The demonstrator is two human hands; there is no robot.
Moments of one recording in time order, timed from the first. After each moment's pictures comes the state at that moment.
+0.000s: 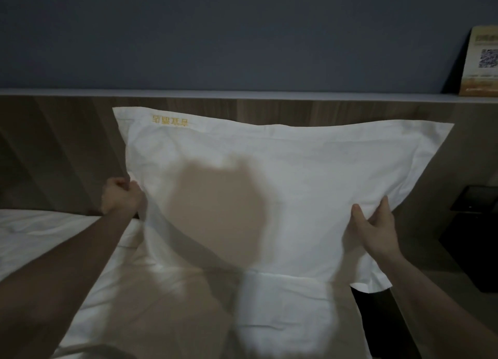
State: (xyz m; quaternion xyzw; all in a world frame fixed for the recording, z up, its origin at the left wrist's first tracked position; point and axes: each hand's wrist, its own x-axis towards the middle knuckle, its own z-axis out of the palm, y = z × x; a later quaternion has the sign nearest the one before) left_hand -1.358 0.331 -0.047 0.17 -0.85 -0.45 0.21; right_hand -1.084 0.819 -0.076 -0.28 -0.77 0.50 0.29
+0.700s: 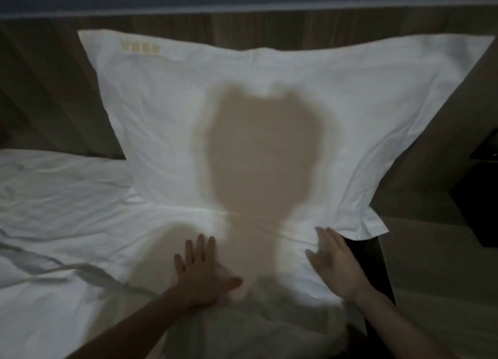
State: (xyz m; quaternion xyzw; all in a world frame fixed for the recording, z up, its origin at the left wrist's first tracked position) left_hand -1.090 0.461 -0.275 -0.08 -0.97 -0.08 -0.21; right_hand -0.990 0.791 -0.235 -0.15 -0.93 0.35 -0.01
